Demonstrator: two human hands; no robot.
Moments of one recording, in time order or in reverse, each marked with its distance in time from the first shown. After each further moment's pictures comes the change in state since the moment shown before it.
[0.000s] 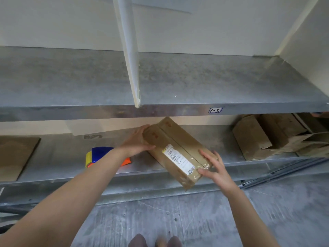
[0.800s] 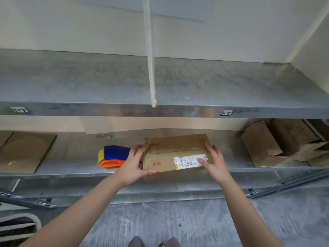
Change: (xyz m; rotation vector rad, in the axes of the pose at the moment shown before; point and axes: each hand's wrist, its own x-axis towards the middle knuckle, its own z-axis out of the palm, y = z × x) left_hand -0.095 -0.028 0.008 0.078 0.032 0.033; right_hand 0.032 -0.021 0.025 -0.242 0.094 -0.054
